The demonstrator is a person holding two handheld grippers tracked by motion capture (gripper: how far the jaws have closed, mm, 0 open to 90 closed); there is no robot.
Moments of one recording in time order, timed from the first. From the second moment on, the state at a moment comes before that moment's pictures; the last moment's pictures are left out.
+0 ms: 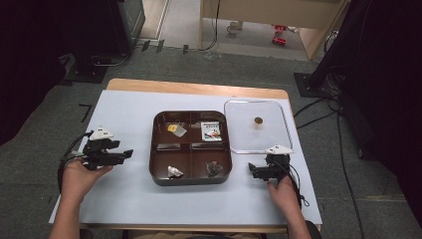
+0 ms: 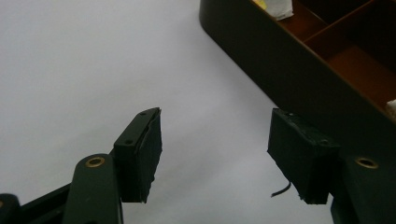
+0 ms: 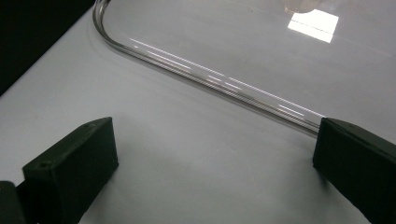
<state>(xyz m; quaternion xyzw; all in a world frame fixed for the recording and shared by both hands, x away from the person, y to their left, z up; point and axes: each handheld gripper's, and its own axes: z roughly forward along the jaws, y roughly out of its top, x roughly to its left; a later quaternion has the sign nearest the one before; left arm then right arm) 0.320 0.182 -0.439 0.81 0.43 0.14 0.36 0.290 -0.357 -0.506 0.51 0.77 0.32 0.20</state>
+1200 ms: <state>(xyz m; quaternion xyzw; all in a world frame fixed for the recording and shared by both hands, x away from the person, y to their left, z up) 0.321 0.128 -0.416 0.84 0.35 0.12 0.39 0.290 -0.357 -0.506 0.51 0.77 0.32 0.20</state>
